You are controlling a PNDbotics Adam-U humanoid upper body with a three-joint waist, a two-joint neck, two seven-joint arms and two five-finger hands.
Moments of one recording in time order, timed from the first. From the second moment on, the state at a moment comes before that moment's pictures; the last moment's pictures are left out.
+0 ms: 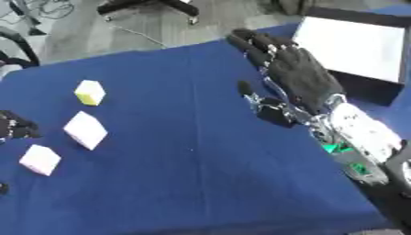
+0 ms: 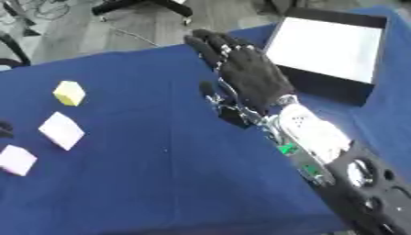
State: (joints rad) left arm -0.73 0.60 -0.09 -0.71 -1.86 -0.86 0.27; right arm -0.43 -0.51 0.45 -1.98 1.10 0.14 0.09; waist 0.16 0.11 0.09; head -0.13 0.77
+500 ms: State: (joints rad) left arm -0.71 0.55 -0.03 -0.61 -2.00 -0.69 0.52; right arm -0.43 -0.50 0.45 -1.98 1.10 0.14 0.09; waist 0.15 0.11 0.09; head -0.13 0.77
